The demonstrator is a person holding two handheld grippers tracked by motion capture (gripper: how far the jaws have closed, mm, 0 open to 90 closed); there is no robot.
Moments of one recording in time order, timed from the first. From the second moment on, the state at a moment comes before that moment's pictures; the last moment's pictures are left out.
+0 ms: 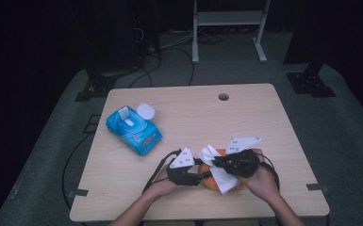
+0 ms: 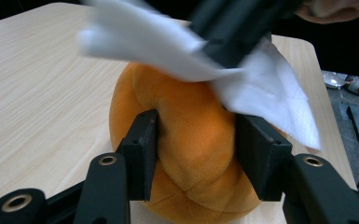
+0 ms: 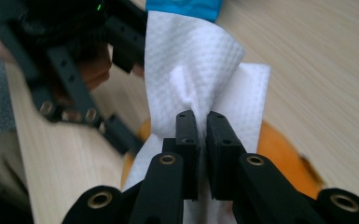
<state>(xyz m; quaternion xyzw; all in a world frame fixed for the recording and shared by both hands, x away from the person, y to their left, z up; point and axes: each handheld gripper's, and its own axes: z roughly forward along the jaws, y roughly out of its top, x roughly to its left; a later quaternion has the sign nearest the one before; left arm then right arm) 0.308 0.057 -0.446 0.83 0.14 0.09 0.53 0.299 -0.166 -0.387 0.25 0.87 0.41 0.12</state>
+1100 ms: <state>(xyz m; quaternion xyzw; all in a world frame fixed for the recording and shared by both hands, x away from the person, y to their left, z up) 0.306 0.060 -0.451 0.84 0.14 0.09 0.52 0.329 -0.195 -0.394 0.31 0.85 0.41 0.12</state>
